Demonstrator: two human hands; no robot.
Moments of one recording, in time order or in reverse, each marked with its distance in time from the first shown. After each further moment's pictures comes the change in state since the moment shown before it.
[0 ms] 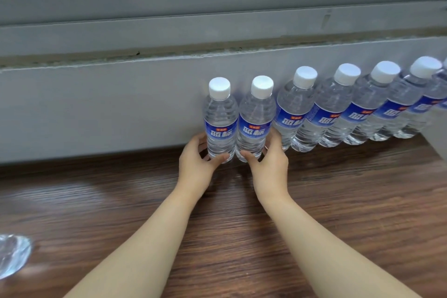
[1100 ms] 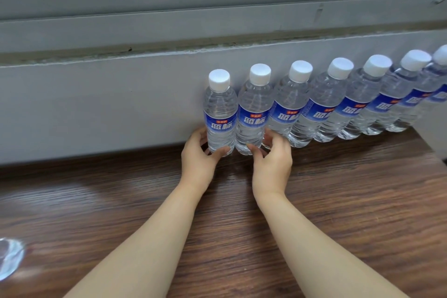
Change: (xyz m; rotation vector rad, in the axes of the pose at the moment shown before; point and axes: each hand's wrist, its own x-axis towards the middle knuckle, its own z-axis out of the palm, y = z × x) left_hand 0.004 -0.002 0.013 -0.008 -0.002 0.033; right_hand -0.003 0.006 0.003 -0.078 0.254 -0.014
